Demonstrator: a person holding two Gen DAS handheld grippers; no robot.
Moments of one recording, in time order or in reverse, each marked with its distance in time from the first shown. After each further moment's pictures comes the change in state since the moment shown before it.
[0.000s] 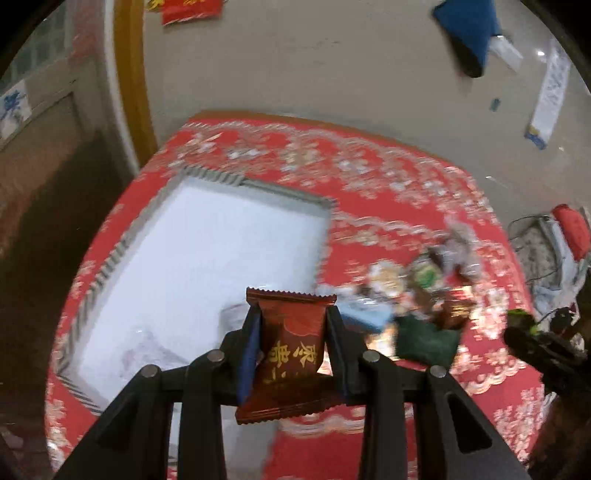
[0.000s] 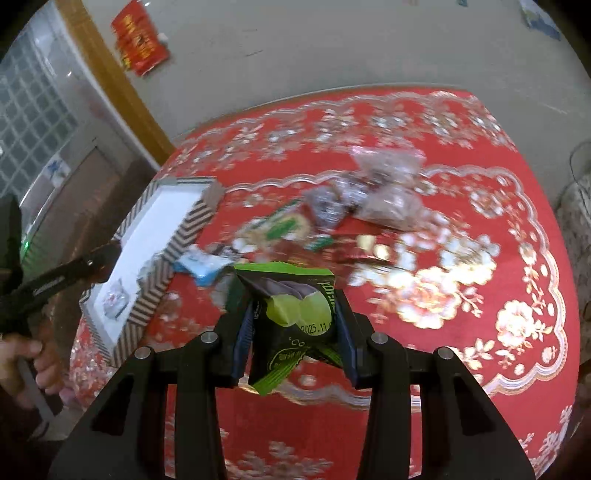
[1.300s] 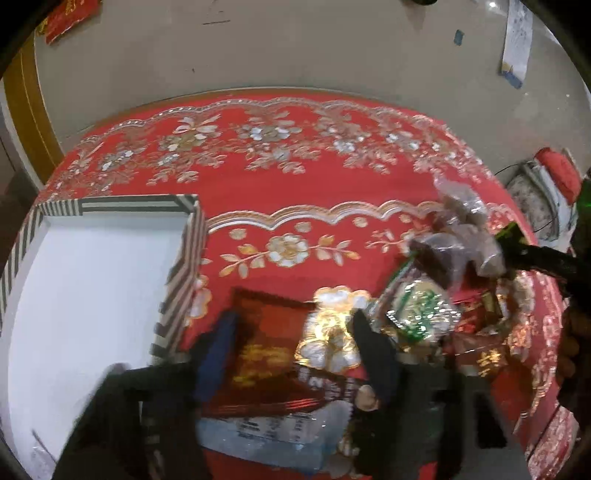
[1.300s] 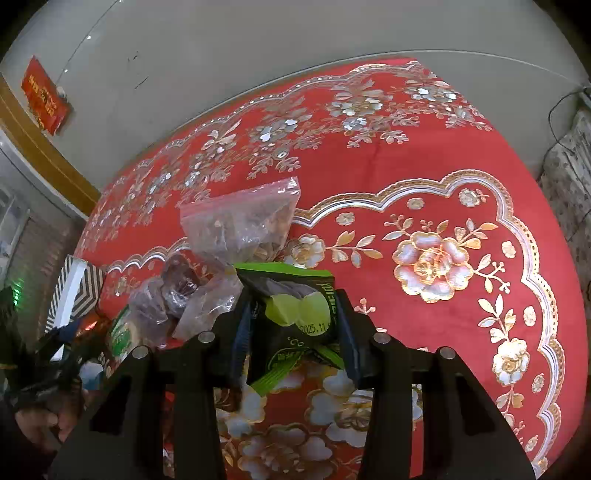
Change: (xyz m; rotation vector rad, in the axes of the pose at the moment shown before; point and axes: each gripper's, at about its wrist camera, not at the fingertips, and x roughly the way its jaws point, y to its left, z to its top) left arm 0.136 -0.106 0.014 0.223 0.035 -0.084; right arm 0.088 -0.159 0.071 0.213 -0.012 -0.073
